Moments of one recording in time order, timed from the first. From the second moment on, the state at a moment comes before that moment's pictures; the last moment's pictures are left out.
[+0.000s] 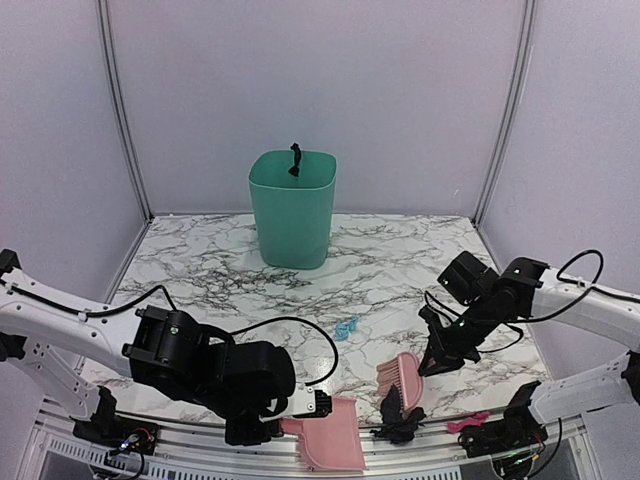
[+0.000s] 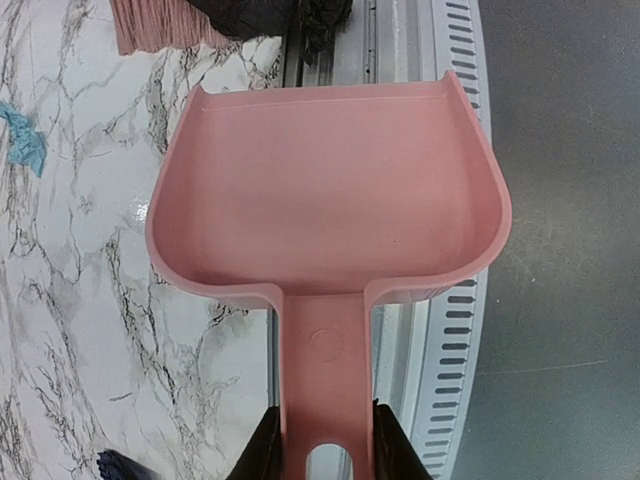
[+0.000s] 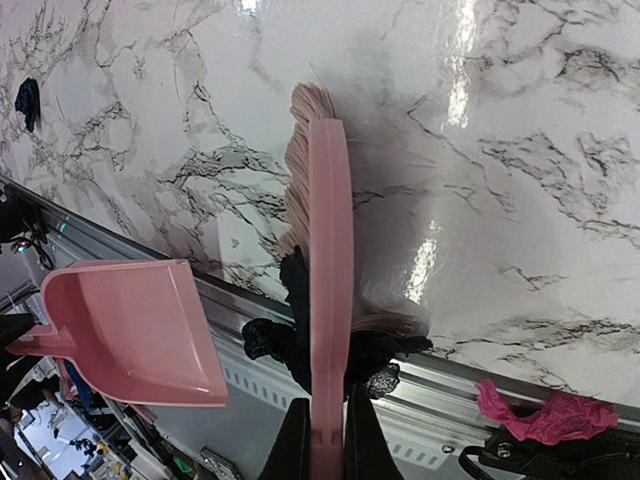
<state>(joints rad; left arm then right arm) -1.54 1.47 1.15 -0.83 -0.04 -0.02 0.72 1.14 0.82 -0.99 -0.42 0.70</state>
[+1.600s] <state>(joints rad) -1.43 1.89 1.47 -0.73 -0.07 -0.11 0.72 1.07 0.86 -1.15 -0.41 0.58</state>
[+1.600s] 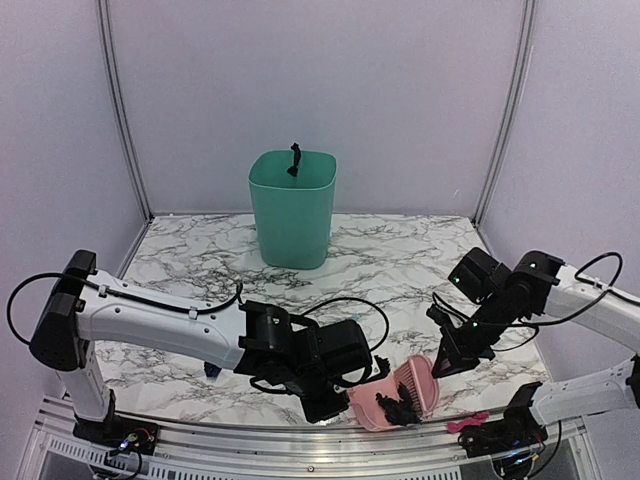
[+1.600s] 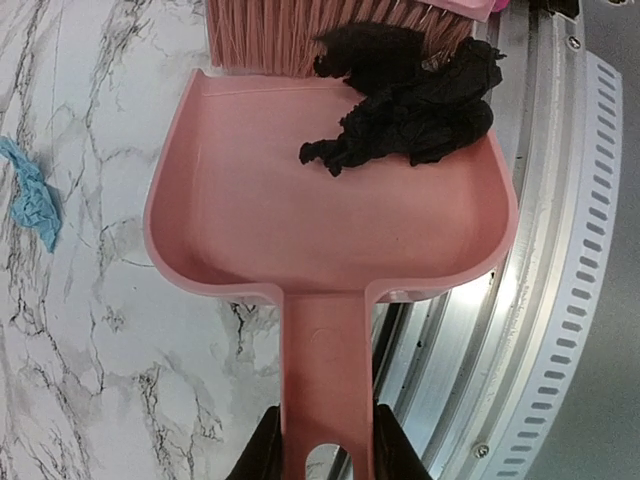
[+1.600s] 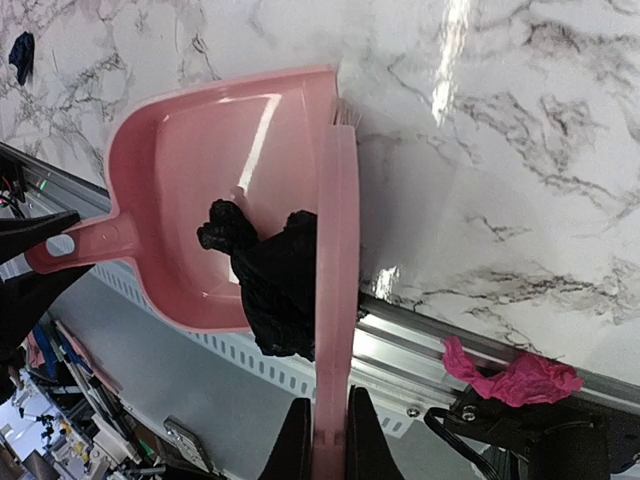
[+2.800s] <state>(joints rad) -0.84 1.71 1.78 -0.77 0.04 -0.20 0.58 1.80 1.98 -0.76 -0.30 0.45</state>
